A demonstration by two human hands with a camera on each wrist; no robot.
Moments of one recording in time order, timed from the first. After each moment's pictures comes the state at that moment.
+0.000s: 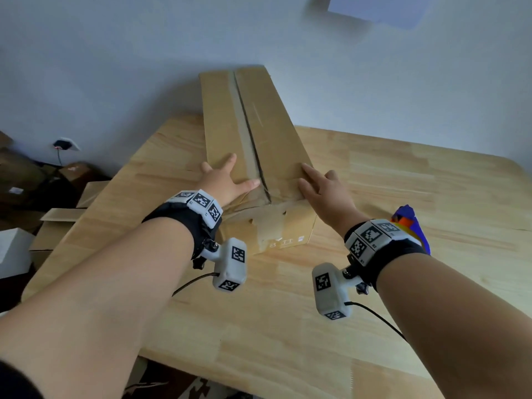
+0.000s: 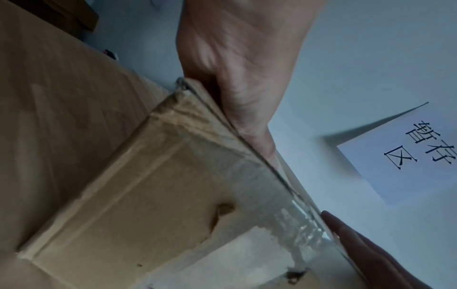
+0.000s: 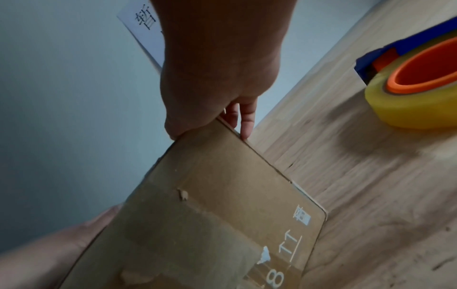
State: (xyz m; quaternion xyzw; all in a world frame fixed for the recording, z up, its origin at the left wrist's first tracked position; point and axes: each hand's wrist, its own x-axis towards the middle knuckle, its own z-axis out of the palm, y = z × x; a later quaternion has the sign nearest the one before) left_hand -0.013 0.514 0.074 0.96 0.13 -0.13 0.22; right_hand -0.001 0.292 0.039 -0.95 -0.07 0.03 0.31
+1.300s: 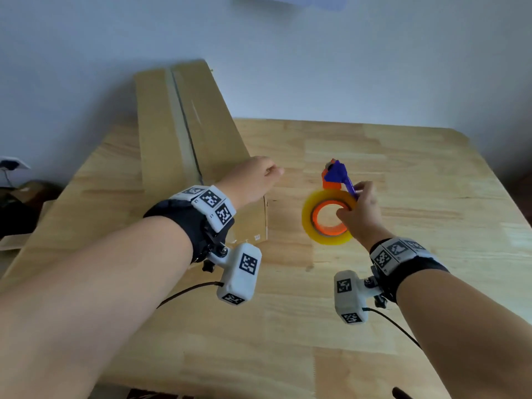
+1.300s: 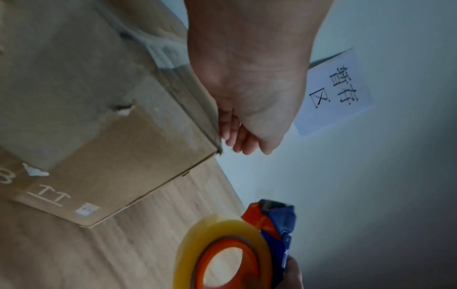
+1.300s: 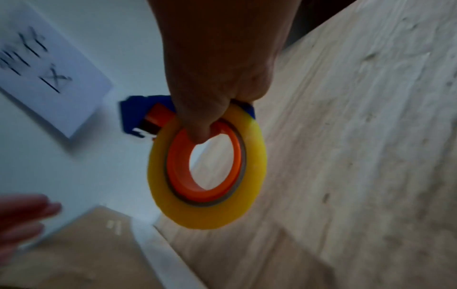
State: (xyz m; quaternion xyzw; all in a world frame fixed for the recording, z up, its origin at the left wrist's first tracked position) left_hand 0.009 0.373 0.093 0.94 -0.16 -0.09 0.30; right_hand -0.028 0.144 0.006 -0.90 0.17 -0.01 0.41
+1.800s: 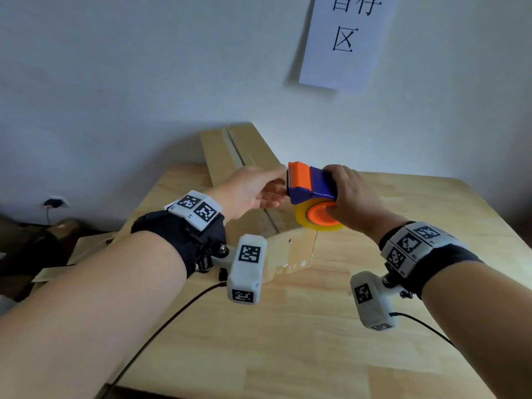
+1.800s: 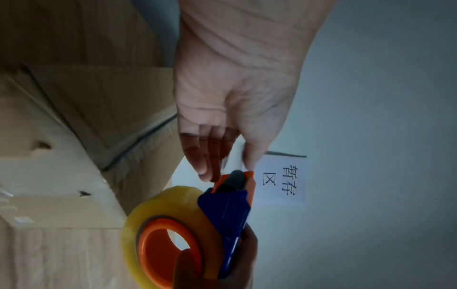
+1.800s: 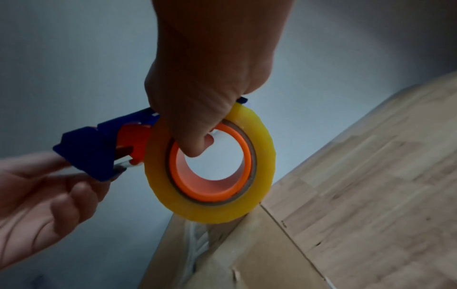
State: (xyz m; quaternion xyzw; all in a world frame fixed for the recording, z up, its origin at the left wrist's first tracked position) left_hand -0.048 0.489 0.195 0.72 0.02 -0.18 0.67; right_hand -0.055 0.279 0.154 -0.96 -0.14 -0.14 0.19
